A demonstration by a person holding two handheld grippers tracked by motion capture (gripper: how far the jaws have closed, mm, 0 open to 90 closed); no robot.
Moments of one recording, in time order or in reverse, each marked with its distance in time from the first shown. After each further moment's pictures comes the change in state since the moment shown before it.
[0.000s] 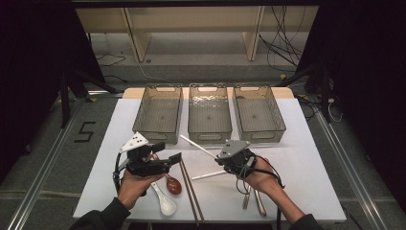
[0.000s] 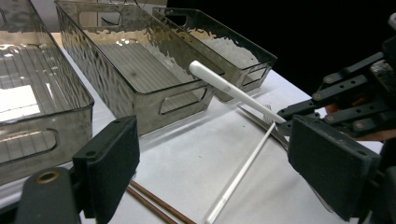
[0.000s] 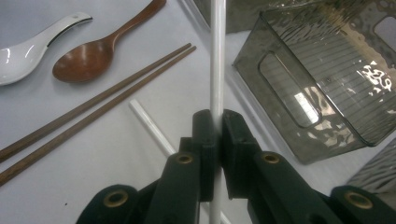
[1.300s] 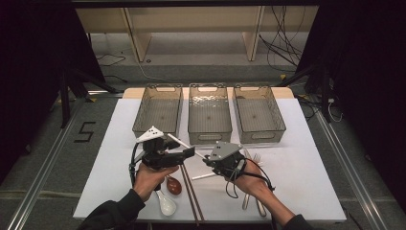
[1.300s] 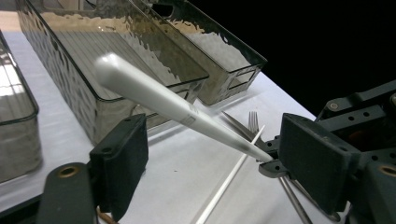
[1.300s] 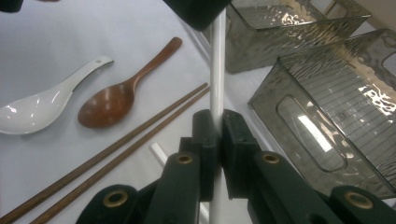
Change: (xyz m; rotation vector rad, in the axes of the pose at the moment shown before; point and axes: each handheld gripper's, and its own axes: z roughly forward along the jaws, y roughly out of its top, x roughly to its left) left arm -0.009 0.011 0.038 0.039 -0.057 -0.087; right arm 0.018 0.018 0.009 -0.102 0.014 0.011
